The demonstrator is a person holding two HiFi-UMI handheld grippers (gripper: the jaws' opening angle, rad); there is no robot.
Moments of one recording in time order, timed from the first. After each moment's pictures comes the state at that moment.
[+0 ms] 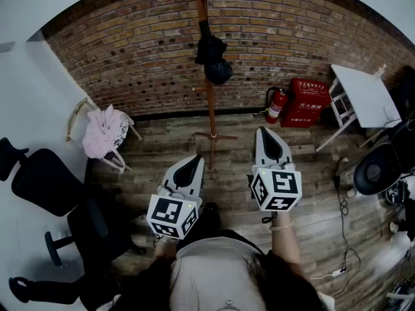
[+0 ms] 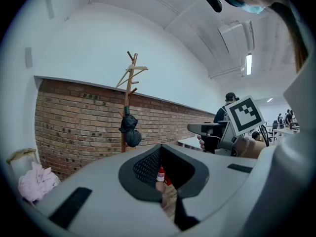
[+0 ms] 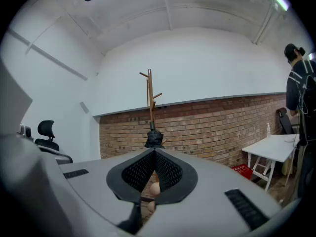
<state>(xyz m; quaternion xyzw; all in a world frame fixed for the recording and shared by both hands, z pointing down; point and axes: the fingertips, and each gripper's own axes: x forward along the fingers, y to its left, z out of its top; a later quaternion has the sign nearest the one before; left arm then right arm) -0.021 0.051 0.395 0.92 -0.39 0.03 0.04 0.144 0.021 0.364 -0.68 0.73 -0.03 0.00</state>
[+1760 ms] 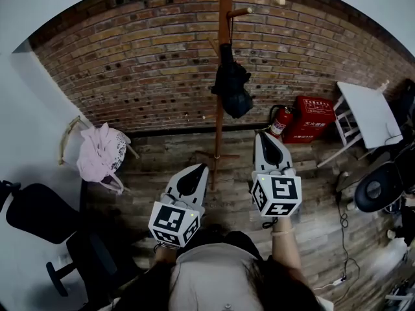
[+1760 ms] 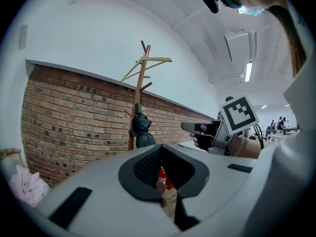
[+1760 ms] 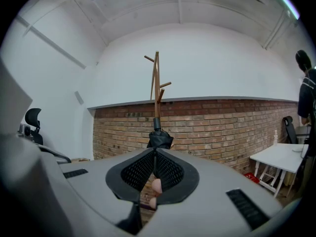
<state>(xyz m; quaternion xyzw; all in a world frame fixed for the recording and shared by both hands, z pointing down) -0.057 -0.100 0.404 0.93 -0.36 0.01 0.06 0.096 -0.136 0.362 -0.69 0.73 -0.01 -0.03</state>
